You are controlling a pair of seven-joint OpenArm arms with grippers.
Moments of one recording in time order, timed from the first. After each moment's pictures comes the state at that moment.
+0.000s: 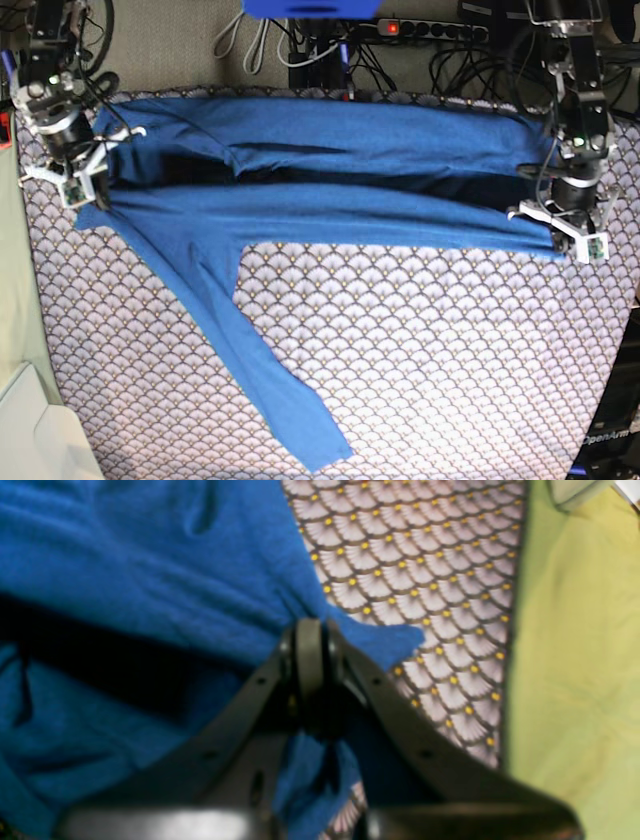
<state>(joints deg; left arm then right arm) 11.2 -16.8 -16.1 98.0 -12.8 -0.6 29.1 -25.6 15.3 21.7 105.1 0.1 28.7 -18.2</state>
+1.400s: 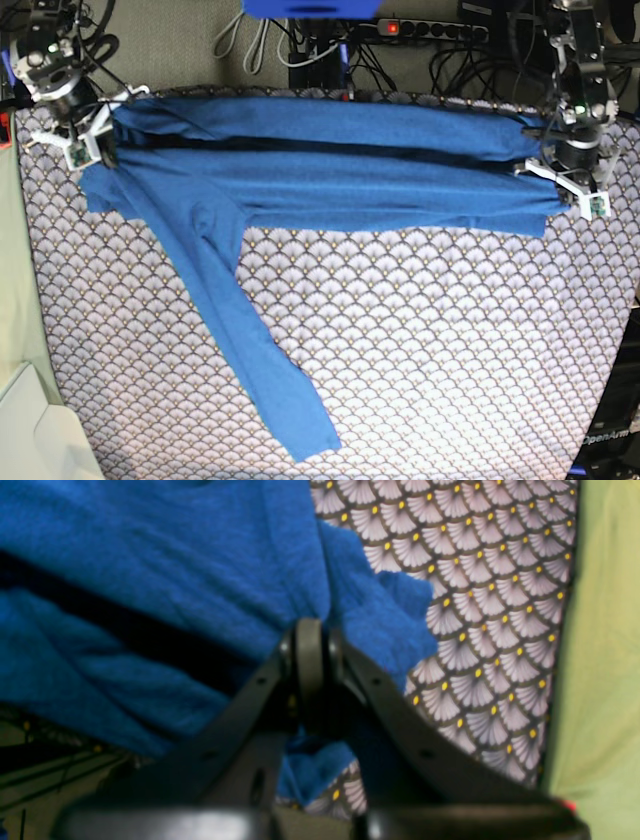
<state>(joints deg) 18.1 -16.6 -18.9 95.1 -12.6 -0.7 28.8 -32.2 13.1 24.9 105.7 0.0 34.2 -18.2</state>
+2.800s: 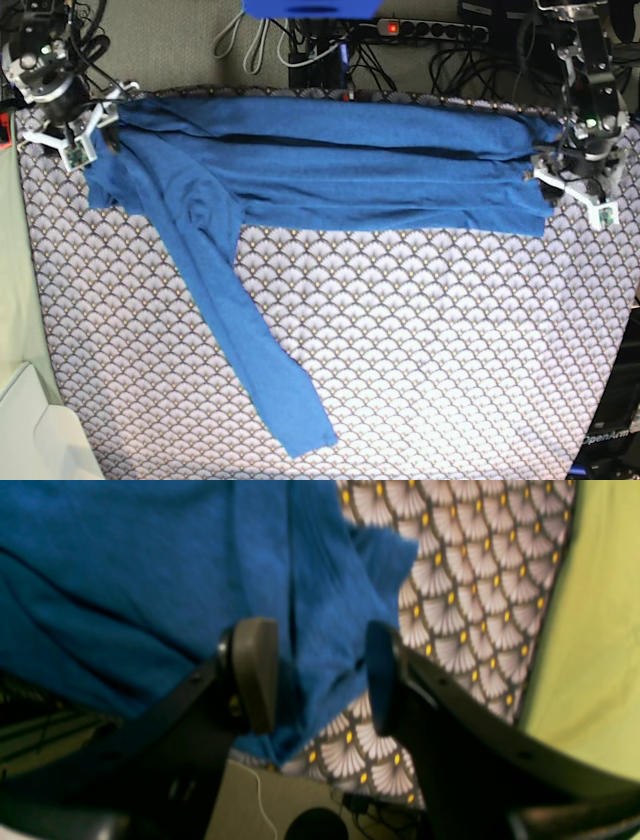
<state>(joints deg) 15.4 -16.6 -21.1 98.3 -12.9 -0.6 40.3 -31.9 15.0 25.3 107.4 -0.2 34.1 -24.8</state>
